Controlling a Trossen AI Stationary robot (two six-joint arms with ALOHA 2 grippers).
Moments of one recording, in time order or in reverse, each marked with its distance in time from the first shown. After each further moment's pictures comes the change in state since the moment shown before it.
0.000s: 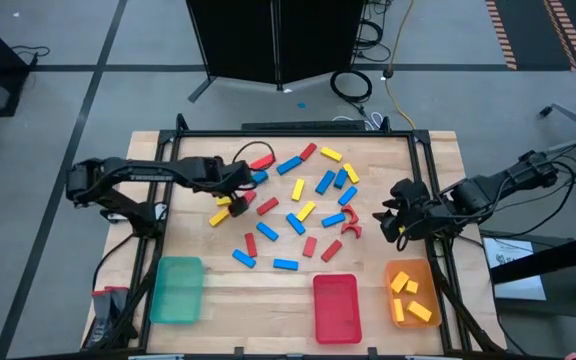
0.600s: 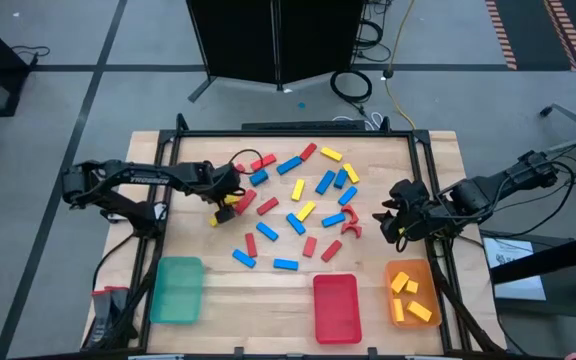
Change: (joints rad) left arm 0.117 -0.024 -0.237 0.174 0.132 0.190; right arm 0.000 0.004 0.000 0.000 -0.001 -0.012
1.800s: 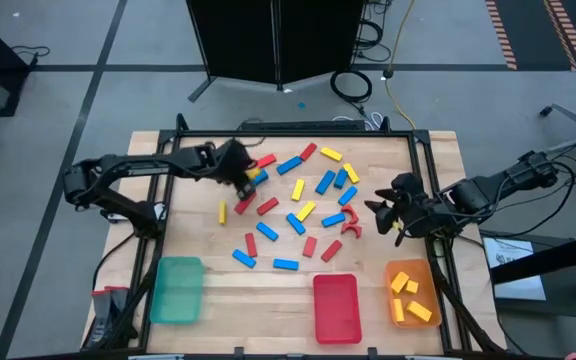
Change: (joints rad) left arm 0.031 -0.008 0.247 0.125 0.022 -0.152; right arm -0.014 0.001 0.000 0.182 0.226 -0.023
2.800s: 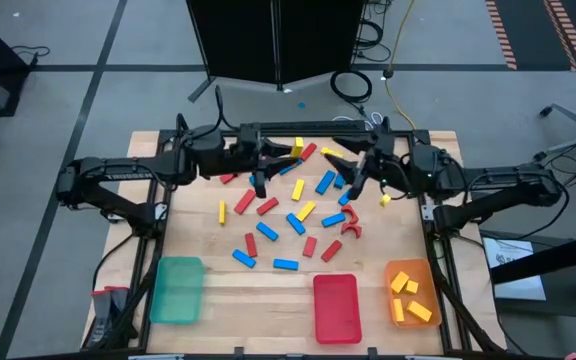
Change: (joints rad) left arm -0.263 -0.045 0.282 0.662 0.081 0.024; right arm -0.400 0.147 0.000 1.172 -0.386 -0.938
